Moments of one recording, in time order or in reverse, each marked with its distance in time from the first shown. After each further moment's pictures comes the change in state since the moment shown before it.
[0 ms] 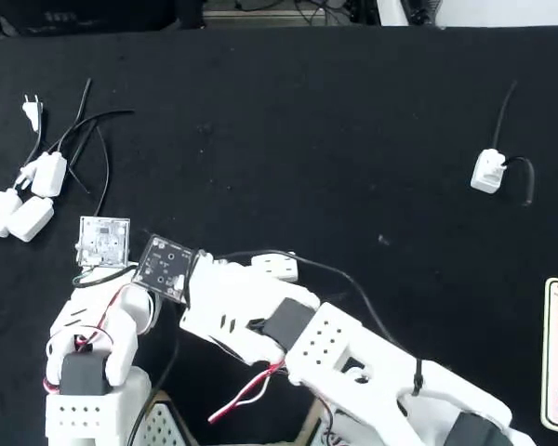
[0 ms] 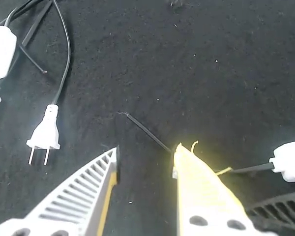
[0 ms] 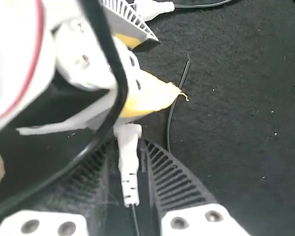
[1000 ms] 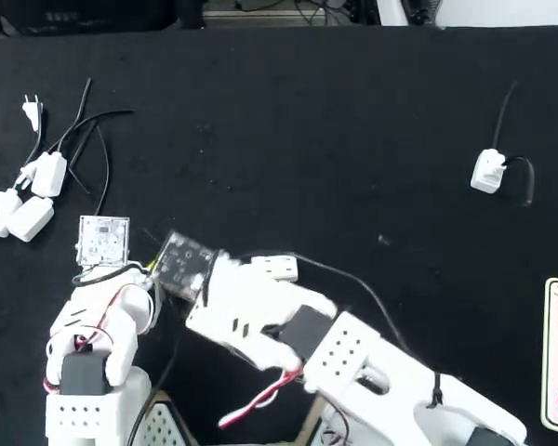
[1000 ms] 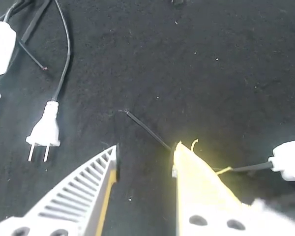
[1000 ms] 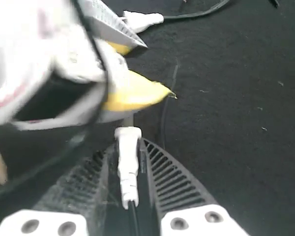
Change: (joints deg) left arm -0.9 0.2 0.0 0.1 -0.1; right arm 3.0 -7.8 2.7 1.9 -1.8
